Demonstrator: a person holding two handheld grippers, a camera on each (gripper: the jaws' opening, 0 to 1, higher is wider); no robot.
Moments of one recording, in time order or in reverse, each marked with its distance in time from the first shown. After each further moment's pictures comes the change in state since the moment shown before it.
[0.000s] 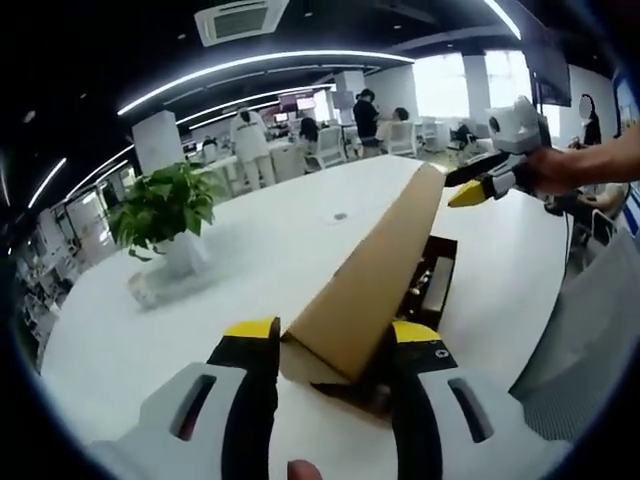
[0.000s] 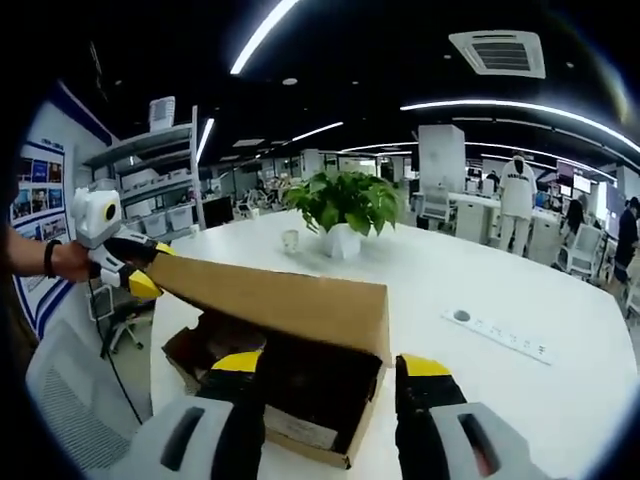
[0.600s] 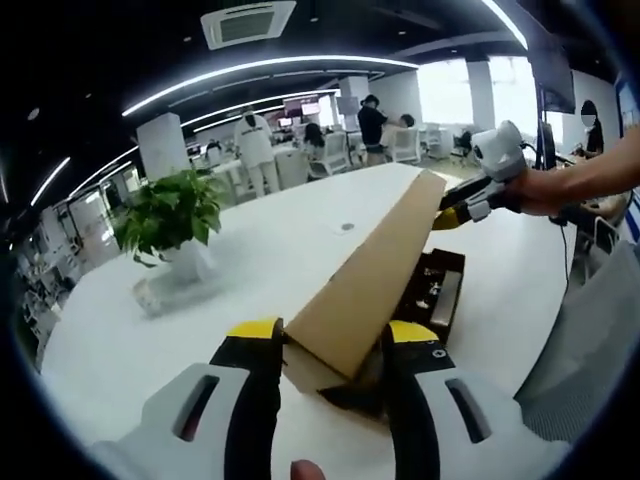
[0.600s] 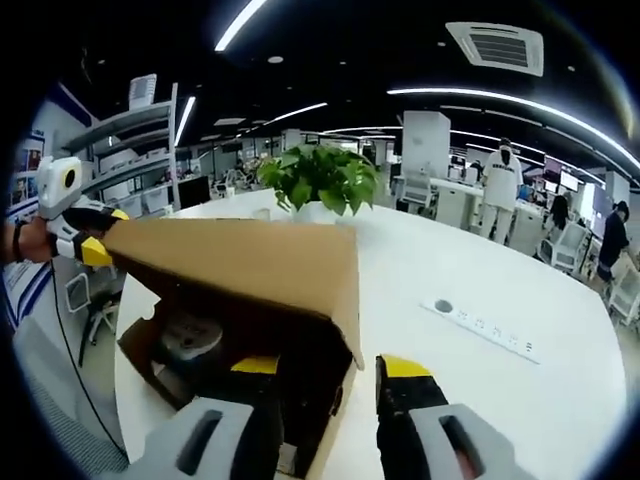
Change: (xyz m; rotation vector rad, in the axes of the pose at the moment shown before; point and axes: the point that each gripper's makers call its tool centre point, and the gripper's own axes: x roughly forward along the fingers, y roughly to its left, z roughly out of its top) left arm 0.001 0.015 0.019 -0.012 -0.024 0.011; right arm 0.040 -0.034 -0.002 0.007 0.056 -0.097
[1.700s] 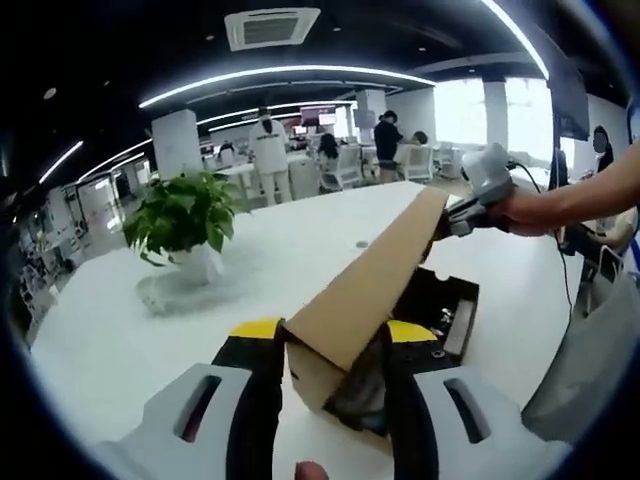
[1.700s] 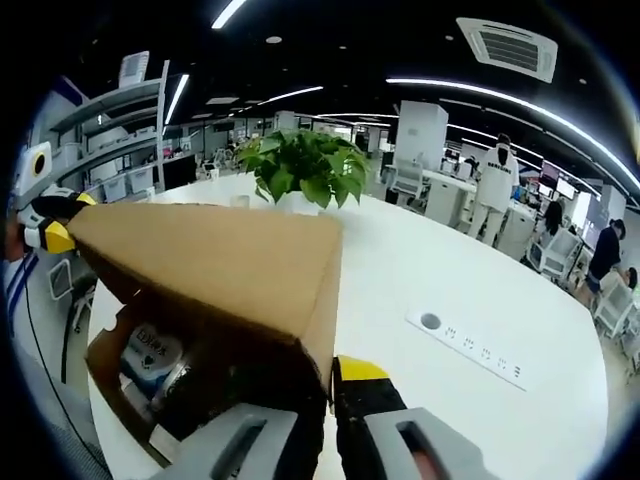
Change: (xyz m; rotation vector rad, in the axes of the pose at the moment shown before) left arm 0.007 0.028 0.015 -0.110 -0.056 0.040; right arm 0.043 -0.022 0.028 -0.048 0.076 -0.062
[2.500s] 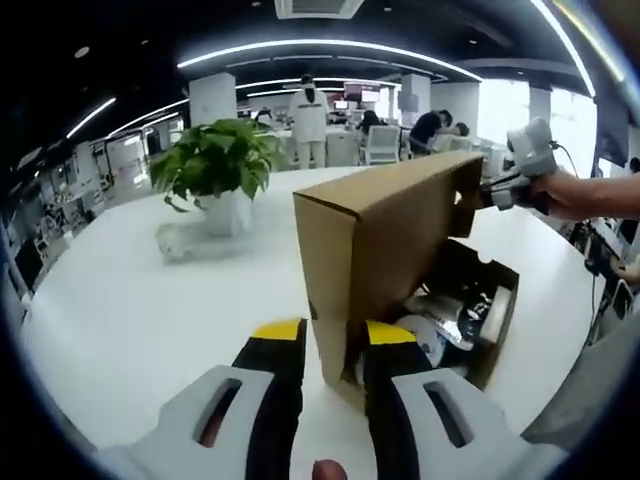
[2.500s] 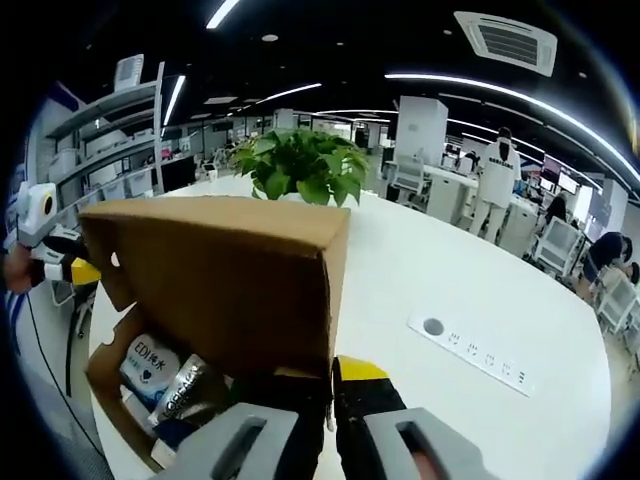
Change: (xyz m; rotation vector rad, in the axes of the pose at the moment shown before) left arm 0.015 0.027 -0.045 -0.118 0.114 0.134; right arm 0.002 0.005 0.012 0.020 0.010 0.015
